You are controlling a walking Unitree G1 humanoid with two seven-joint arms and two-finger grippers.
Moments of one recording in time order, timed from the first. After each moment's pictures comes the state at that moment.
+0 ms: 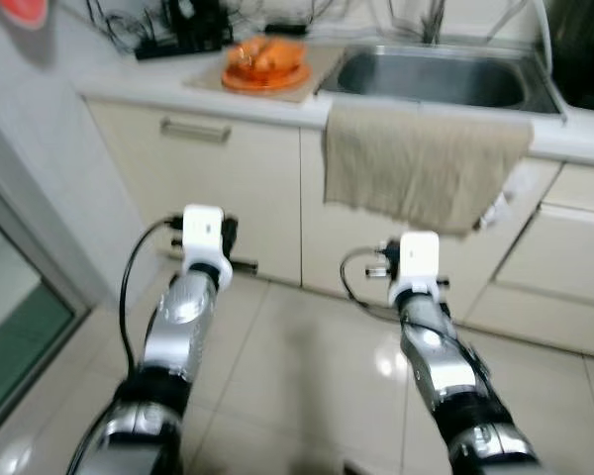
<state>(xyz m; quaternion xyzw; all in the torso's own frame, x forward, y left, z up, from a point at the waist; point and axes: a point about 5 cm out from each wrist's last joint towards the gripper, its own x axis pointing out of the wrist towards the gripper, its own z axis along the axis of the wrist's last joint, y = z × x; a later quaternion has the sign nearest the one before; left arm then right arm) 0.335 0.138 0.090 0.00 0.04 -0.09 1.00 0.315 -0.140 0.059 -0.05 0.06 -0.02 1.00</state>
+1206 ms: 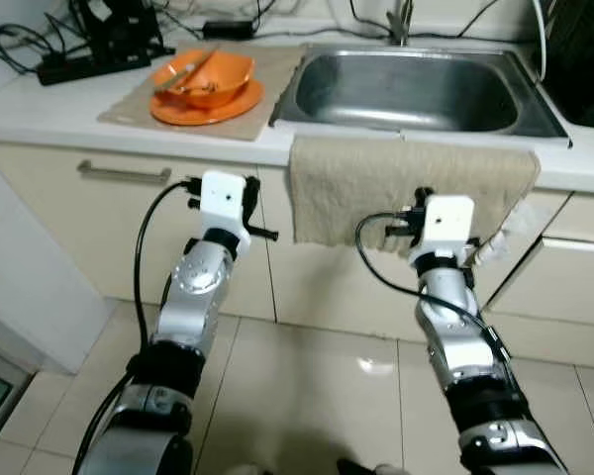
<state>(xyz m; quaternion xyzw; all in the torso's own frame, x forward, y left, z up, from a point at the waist) 0.349 0.126 0.137 0.03 -0.05 -0.12 0.99 0.327 -0.140 0.116 -0.07 -0.08 -0.04 0.99</state>
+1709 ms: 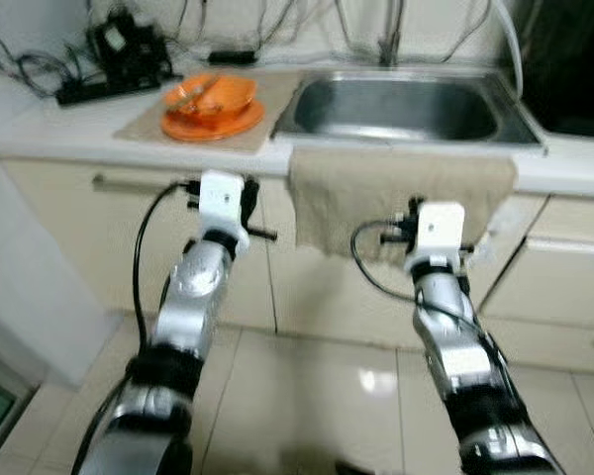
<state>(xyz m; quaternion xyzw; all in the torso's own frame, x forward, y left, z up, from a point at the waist) 0.346 0.123 0.138 0.02 -0.05 -0.13 0.99 0.324 -0.144 0.112 -0.08 -0.07 -0.04 0.99</state>
